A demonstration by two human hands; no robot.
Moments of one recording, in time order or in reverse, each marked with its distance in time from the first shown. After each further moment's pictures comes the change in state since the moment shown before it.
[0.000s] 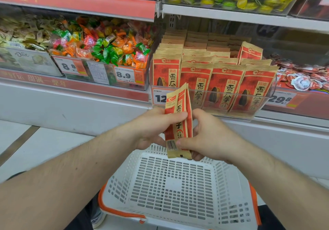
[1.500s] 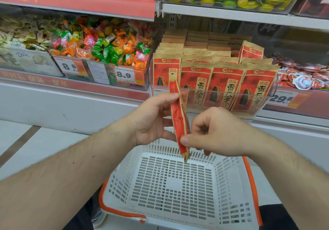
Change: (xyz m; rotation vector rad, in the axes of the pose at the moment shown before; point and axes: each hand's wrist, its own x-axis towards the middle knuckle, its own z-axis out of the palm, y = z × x) left_hand 0.002 0.006 -0.006 -0.410 -0.129 0.124; right_hand -0.009 -0.006 -0.027 -0.246 -0.065 -0.239
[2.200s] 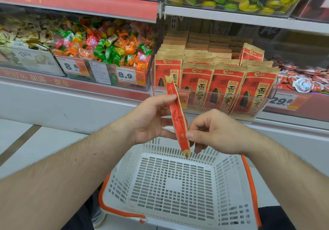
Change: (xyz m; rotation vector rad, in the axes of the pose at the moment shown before) left_hand 0.000 0.001 -0.007 0.003 0.032 0.007; right_hand 0.010 0.014 0.004 0.186 -0.062 -0.009
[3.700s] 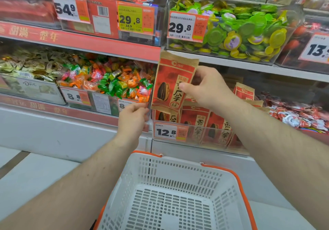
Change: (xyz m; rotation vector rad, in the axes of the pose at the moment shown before) left_hand 0.044 0.041 -0.042 0.117 0.740 0.399; right_hand 0.096 -0.069 -0.077 -0.055 0.612 -0.208
